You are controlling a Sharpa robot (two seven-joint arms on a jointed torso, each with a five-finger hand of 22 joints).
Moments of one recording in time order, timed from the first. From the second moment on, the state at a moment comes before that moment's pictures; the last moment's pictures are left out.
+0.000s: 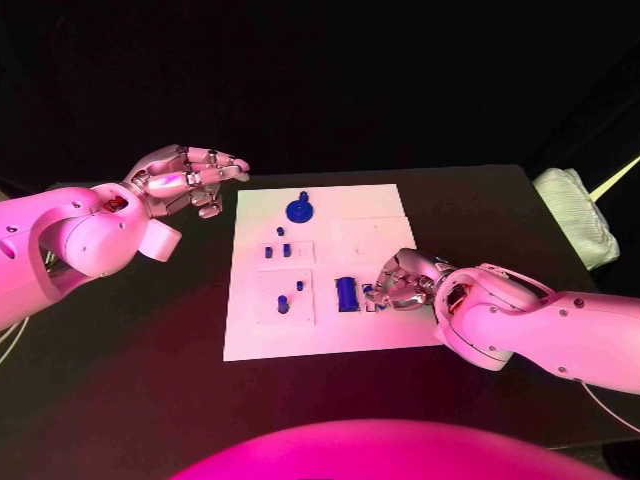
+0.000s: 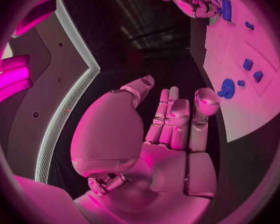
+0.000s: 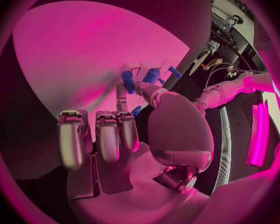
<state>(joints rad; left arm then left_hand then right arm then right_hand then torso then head) 1.27 -0.95 -0.07 1.46 -0.19 0.02 0.27 1.31 -0.19 0.45 0.08 0.15 0.87 0.18 0.24 0.42 0.88 0.12 0.46 0.22 1.25 0.05 1.36 0.88 0.14 1.22 0.15 1.14 1.16 1.10 -0.92 -0.21 1.78 -1.26 -0.48 -0.49 1.11 -0.19 0.56 0.10 0.33 1.05 0.05 0.42 0.52 1.47 -0.02 1.52 1.31 1.46 -0.08 1.56 1.31 0.02 1.47 0.03 1.51 1.31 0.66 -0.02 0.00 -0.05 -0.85</state>
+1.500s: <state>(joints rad) 1.27 -0.95 -0.07 1.45 -0.19 0.02 0.27 1.31 -0.19 0.45 0.09 0.15 0.87 0.18 0.24 0.42 0.88 0.12 0.46 0.22 1.25 0.05 1.36 0.88 0.14 1.22 0.15 1.13 1.16 1.10 -0.90 -0.21 1.77 -1.26 -0.48 -0.49 1.06 -0.16 0.58 0.11 0.35 1.05 0.05 0.47 0.55 1.46 -0.03 1.57 1.31 1.47 -0.09 1.56 1.31 0.02 1.47 0.02 1.55 1.31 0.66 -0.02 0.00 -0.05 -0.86</state>
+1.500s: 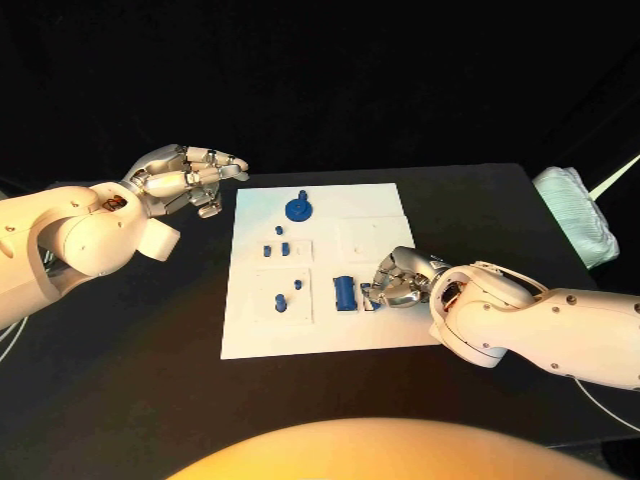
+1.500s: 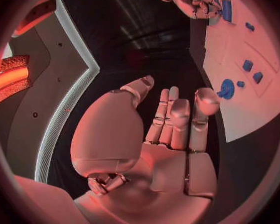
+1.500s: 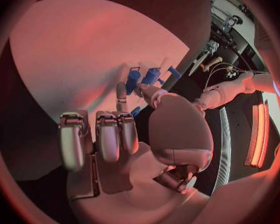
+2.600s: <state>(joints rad) 1.27 -0.95 -0.07 1.45 -0.19 0.02 0.26 1.32 -0.19 0.45 0.09 0.15 0.87 0.18 0.24 0.42 0.88 0.12 0.46 0.22 1.25 0.05 1.36 0.88 0.14 1.22 0.15 1.13 1.16 1.10 -0.92 -0.21 1.78 -1.25 -0.48 -0.48 0.94 -0.19 0.55 0.16 0.24 1.08 0.03 0.48 0.55 1.46 -0.04 1.57 1.31 1.46 -0.09 1.56 1.31 0.02 1.47 0.02 1.54 1.31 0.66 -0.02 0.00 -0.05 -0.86</state>
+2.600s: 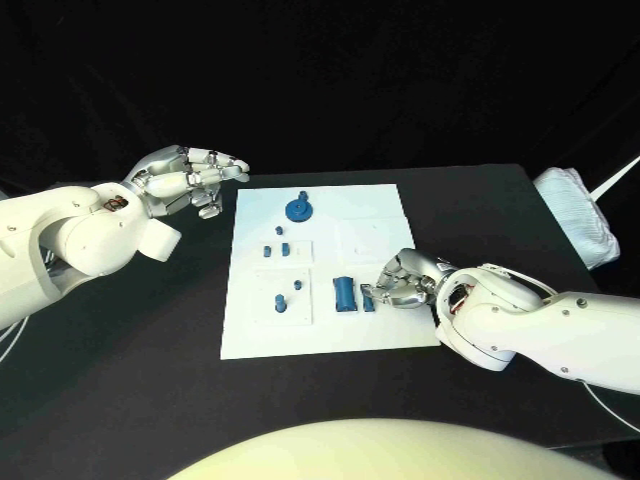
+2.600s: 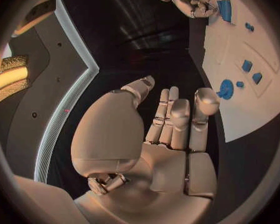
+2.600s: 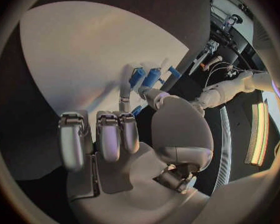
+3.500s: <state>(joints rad) 1.27 -0.95 -0.07 1.45 -0.19 0.02 0.26 1.32 -0.19 0.45 0.09 0.15 0.87 0.18 0.24 0.42 0.88 0.12 0.46 0.22 1.25 0.05 1.36 0.88 0.14 1.22 0.15 1.13 1.16 1.10 -0.99 -0.21 1.82 -1.23 -0.45 -0.41 1.04 -0.21 0.37 0.17 0.05 1.08 0.03 0.48 0.53 1.46 -0.04 1.57 1.31 1.46 -0.09 1.56 1.31 0.02 1.47 0.02 1.54 1.31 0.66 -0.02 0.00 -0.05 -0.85</state>
